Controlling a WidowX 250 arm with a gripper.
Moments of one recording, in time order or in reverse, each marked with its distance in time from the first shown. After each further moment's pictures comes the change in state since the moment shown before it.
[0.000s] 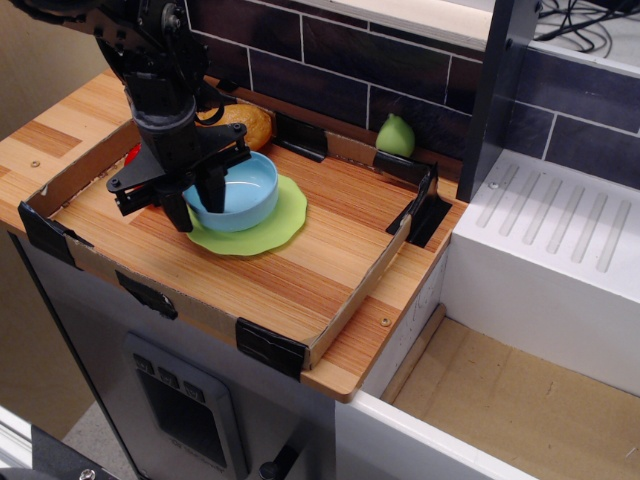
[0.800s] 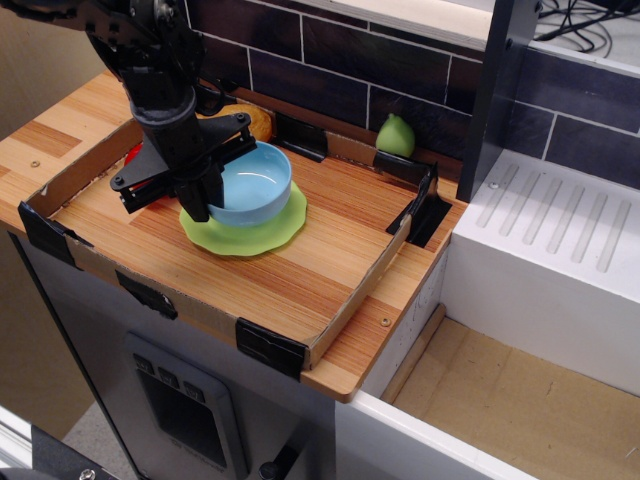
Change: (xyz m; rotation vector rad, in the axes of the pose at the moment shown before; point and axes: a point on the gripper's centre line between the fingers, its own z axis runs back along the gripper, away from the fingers) arm -0.003 -0.002 0.008 -0.053 -0.003 0.024
